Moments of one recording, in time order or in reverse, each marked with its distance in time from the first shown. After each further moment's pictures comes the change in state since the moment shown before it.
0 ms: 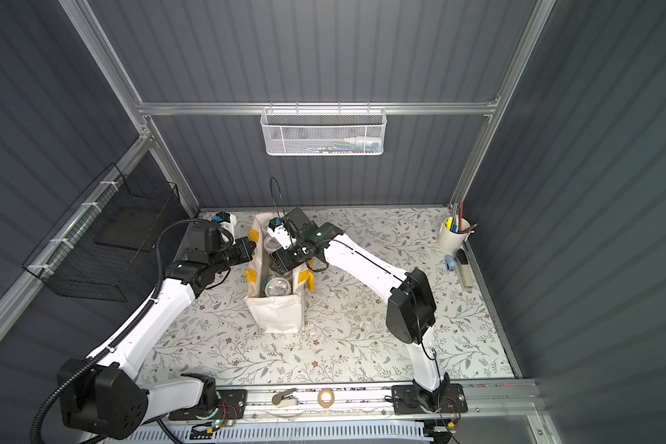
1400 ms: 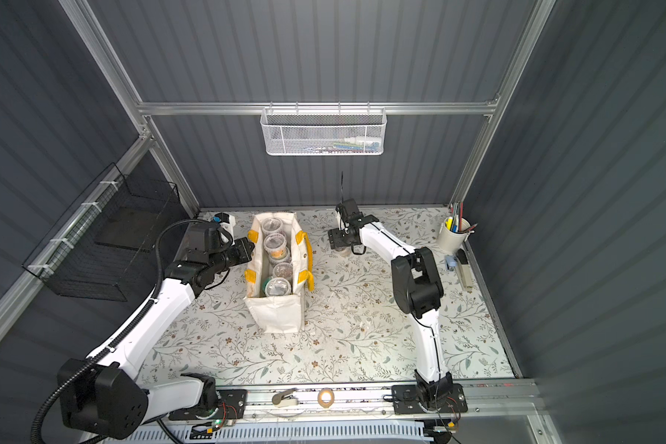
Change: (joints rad) left arm 0.000 0.000 0.000 -0.014 -0.017 0.005; right arm -0.389 0.180 -0.129 0.215 0.206 0.023
